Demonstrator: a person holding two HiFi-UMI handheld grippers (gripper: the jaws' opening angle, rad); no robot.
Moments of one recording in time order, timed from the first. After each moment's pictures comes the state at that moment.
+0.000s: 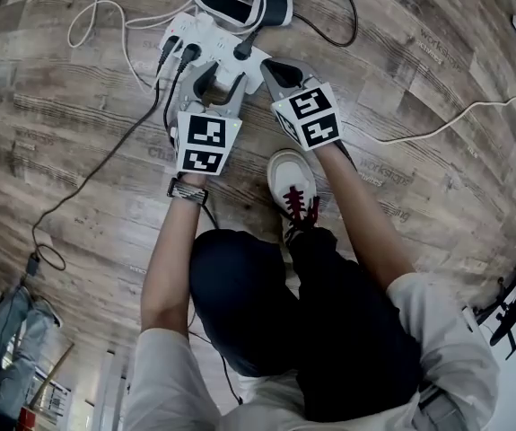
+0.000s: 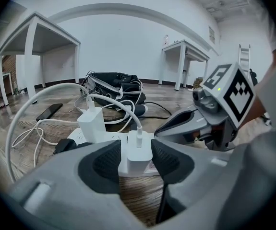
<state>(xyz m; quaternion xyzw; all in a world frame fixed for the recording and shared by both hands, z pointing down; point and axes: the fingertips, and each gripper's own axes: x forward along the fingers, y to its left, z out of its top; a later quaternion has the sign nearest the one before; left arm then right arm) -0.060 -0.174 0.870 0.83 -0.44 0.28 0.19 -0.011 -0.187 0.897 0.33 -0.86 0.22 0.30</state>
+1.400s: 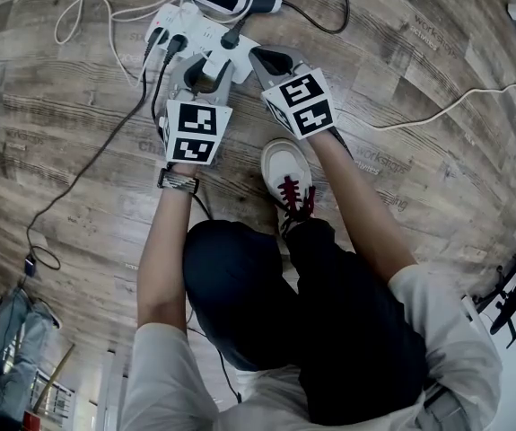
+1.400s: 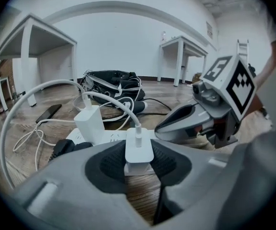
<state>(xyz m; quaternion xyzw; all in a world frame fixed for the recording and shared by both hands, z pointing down) -0.060 -0.173 0.879 0.83 -0.44 0.30 0.18 -0.013 -0.185 0.898 0.32 -0.87 0.22 0.30</state>
